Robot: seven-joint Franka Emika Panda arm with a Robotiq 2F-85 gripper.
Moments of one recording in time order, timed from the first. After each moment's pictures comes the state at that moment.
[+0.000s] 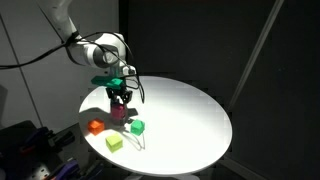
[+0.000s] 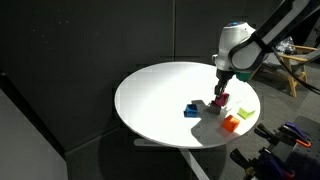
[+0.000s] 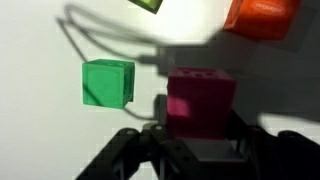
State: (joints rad) arm 0.01 0.22 -0.05 -2.44 -0.21 2.64 -0.09
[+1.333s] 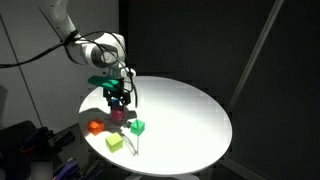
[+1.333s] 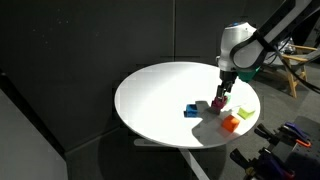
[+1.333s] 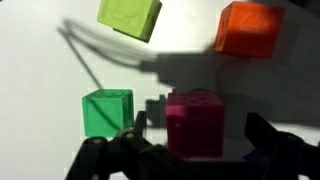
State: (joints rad) arm 0.00 0.19 -0.05 -2.46 -0.18 2.57 -0.02
